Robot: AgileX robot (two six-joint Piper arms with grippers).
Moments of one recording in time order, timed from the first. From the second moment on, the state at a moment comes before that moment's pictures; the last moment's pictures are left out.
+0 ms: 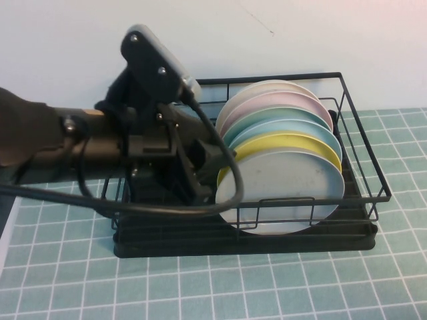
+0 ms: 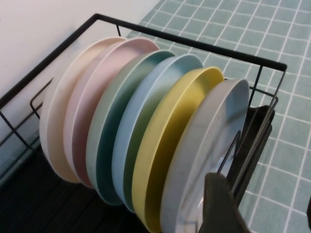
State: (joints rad) right arm 0.00 -0.01 0.02 0.01 0.41 0.00; left arm -0.46 1.30 -1.07 -0.91 0.54 1.14
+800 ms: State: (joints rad) right arm 0.00 -0.01 0.02 0.01 0.41 0.00; left arm -0.49 1.77 -1.35 -0.93 0.62 1.08
